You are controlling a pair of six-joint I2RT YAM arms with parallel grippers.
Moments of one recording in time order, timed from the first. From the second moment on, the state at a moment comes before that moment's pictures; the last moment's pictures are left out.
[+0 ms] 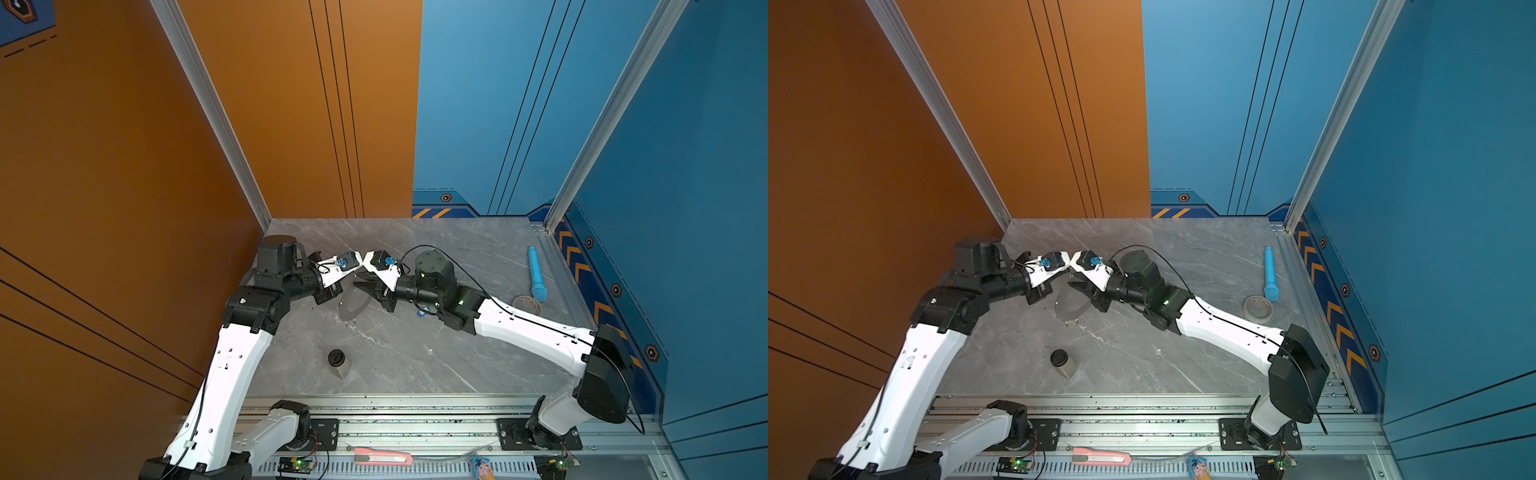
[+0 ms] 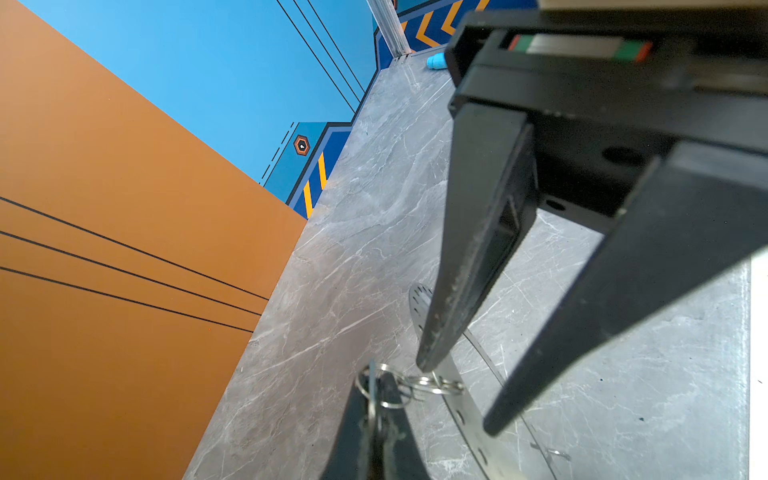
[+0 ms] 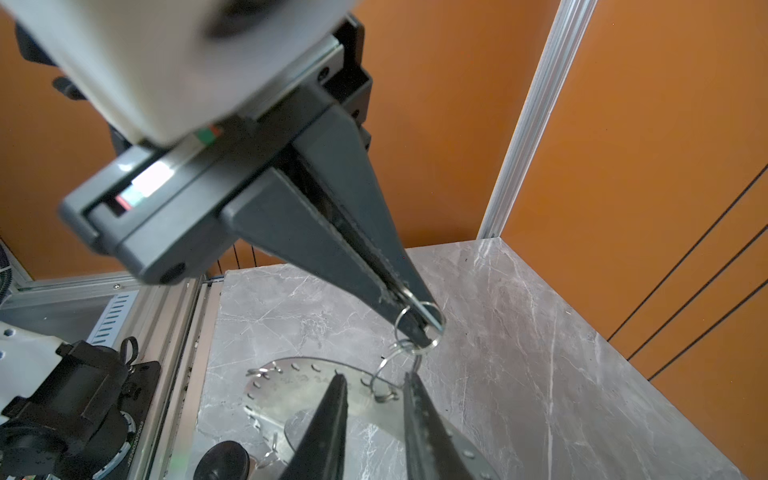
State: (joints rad) left arm -0.18 1.05 1.28 -0.78 0.52 0.90; right arm 0.93 1.58 1.29 0.15 -0.32 -0.15
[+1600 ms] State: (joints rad) left arm -0.11 1.02 1.24 -0.78 0.54 0.87; right arm 0.92 1.60 1.23 0.45 -0.32 0.11
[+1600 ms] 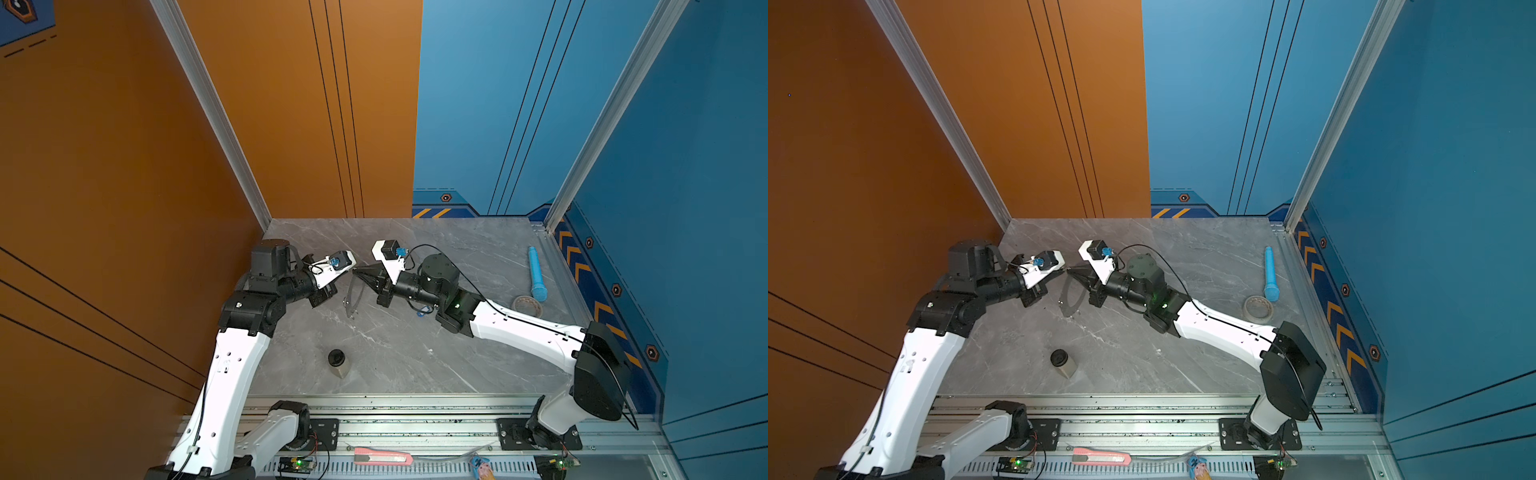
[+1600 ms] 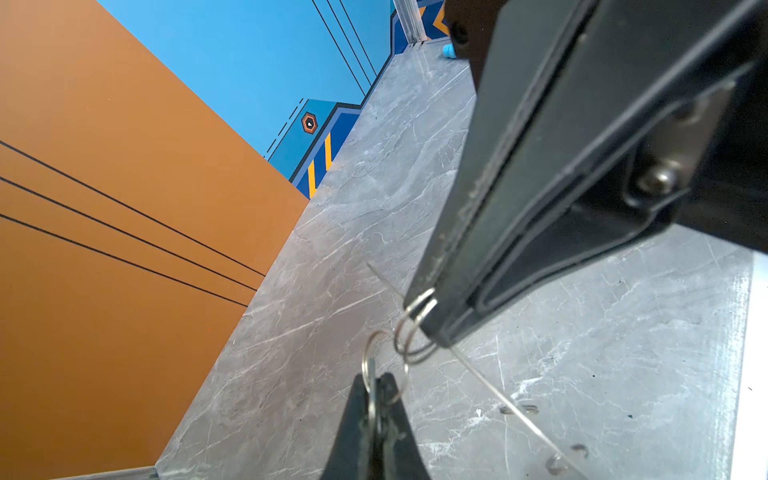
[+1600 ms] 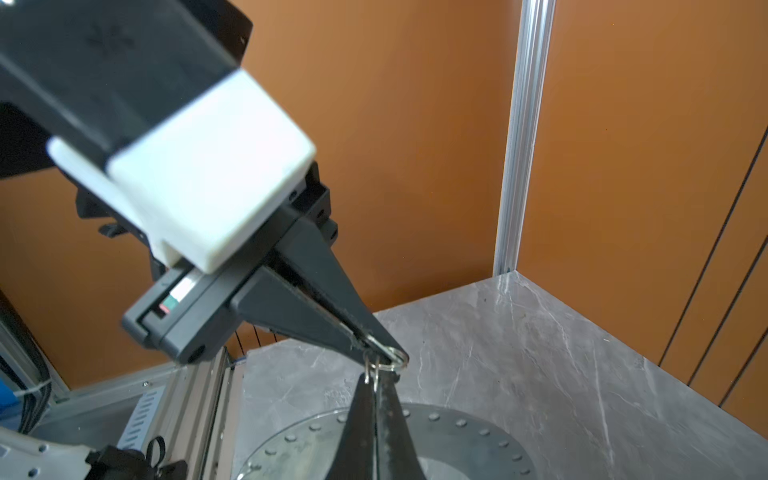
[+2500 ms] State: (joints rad) left arm -0.09 0.99 1.24 -0.68 0.63 0.72; right arm 0.94 1.69 1.13 0.83 -0.22 0.37
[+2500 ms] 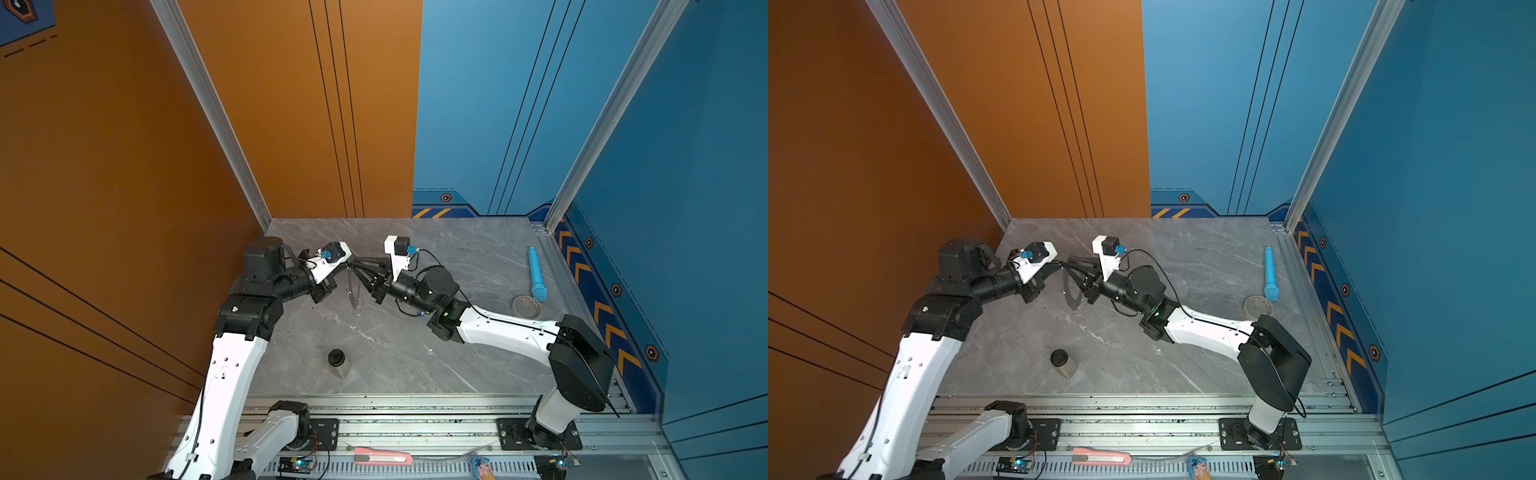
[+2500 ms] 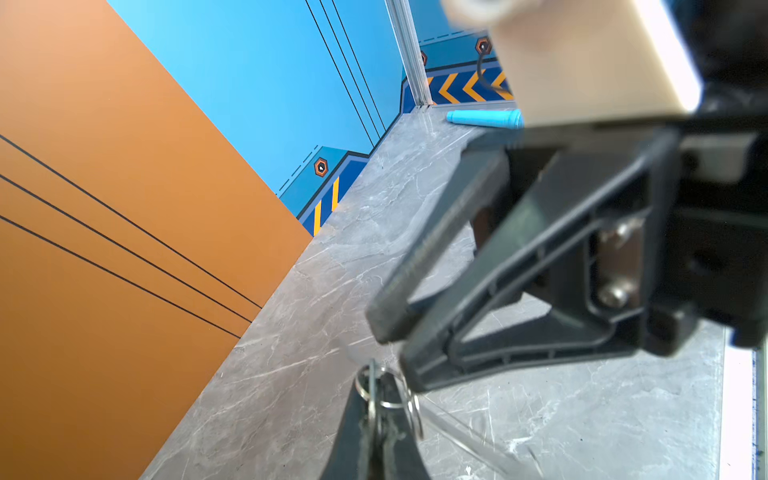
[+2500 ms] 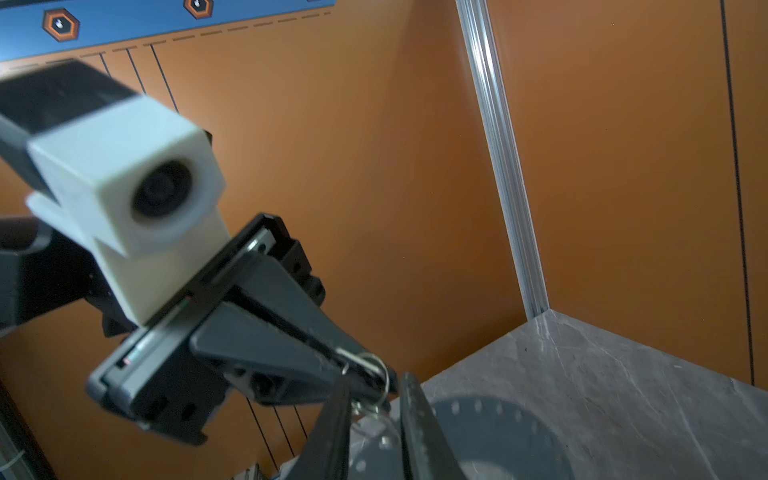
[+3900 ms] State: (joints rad) left arm -0.08 1.00 1.22 -0.69 0.74 0.69; right arm 0.83 1.67 1.44 0.08 -0.66 -0.16
